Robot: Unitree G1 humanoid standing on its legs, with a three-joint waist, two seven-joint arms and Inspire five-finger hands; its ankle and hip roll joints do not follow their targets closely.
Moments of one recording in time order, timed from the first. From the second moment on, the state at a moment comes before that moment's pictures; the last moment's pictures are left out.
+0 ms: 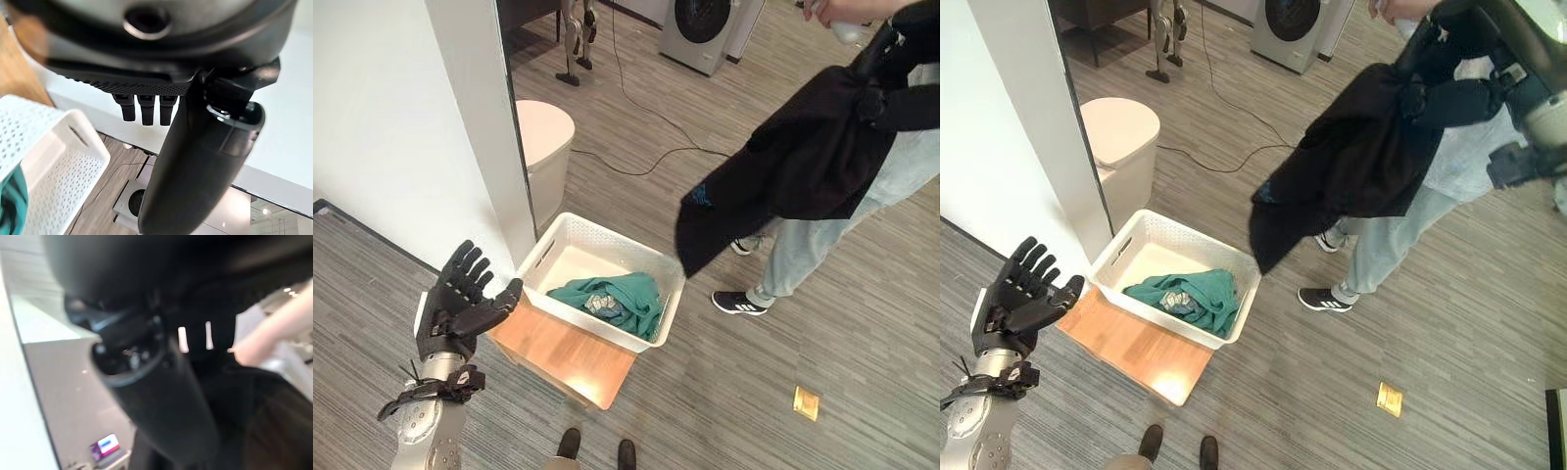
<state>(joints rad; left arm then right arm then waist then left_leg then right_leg) 0.23 0.38 0.18 -0.06 -0.67 -0.16 -0.03 -0.78 -1.43 0.27 0.16 0.44 -0.15 0.06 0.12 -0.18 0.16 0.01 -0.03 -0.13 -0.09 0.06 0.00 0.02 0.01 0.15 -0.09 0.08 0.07</state>
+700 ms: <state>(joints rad) 0.19 0.31 0.13 0.04 -0.66 -0.15 0.00 -1.66 -1.43 1.16 0.17 0.20 -0.16 0.06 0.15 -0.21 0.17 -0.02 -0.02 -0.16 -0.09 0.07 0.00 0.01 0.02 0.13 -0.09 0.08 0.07</state>
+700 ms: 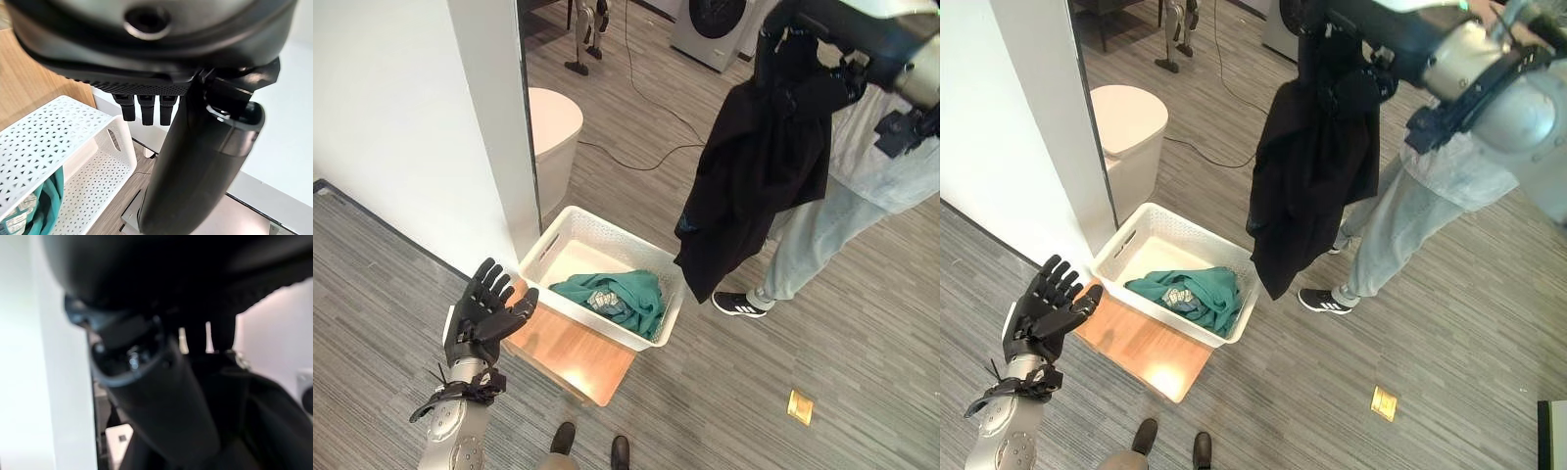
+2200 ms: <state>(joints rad) 0.18 0.34 0.12 0.11 -0.63 -0.15 0.04 -1.94 -1.35 1.33 0.07 0.21 -0.19 0.04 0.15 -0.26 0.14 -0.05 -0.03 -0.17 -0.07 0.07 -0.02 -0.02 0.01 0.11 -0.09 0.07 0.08</state>
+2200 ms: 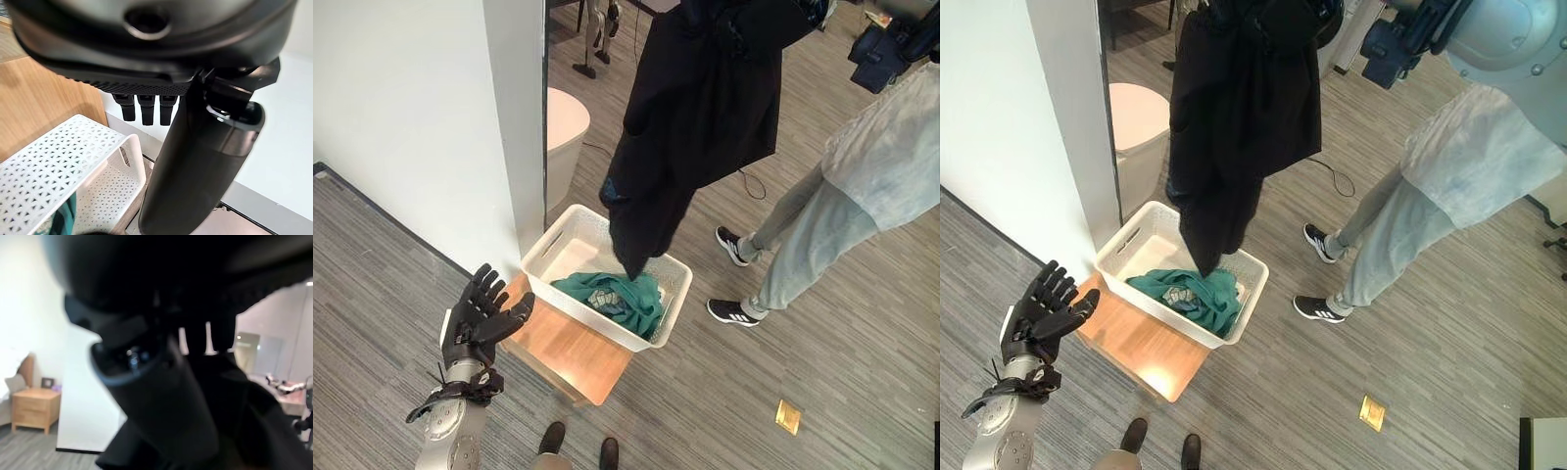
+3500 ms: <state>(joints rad) 0.13 0.34 0.11 0.11 -0.61 -0.15 0.08 -1.17 -0.86 0.83 0.35 0.00 0.00 0.13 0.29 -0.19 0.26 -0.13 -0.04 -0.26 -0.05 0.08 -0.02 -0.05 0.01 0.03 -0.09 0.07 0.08</state>
